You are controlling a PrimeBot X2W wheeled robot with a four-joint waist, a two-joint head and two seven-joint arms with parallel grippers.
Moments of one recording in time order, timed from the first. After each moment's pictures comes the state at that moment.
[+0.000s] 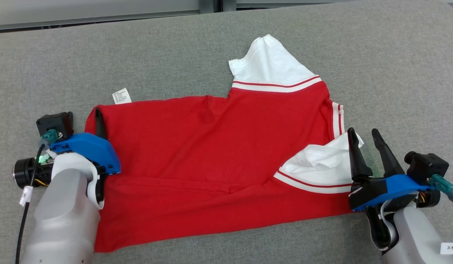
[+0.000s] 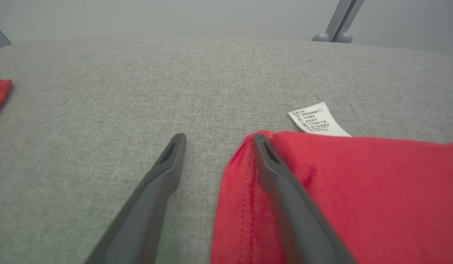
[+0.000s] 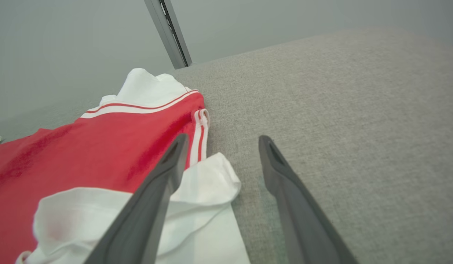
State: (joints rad) left arm -0.74 0.18 -0.13 1.09 -0.30 0.00 -0.22; right arm -0.36 -0.12 0.05 0.48 0.39 0.13 -0.26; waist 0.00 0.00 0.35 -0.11
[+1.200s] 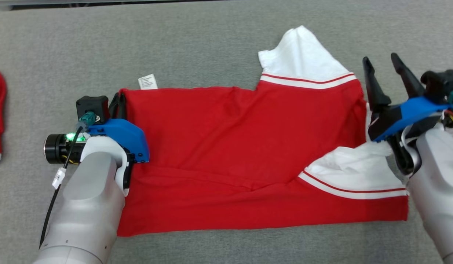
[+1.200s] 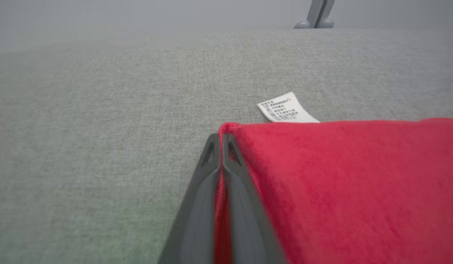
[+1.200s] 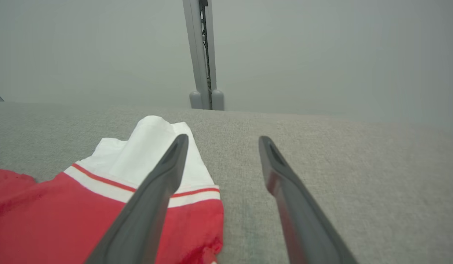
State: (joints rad) left arm -0.84 0.10 -0.24 1.18 -0.27 -0.01 -0.26; right arm -0.75 -0.29 0.23 0.73 0.38 0.13 -0.26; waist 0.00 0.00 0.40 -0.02
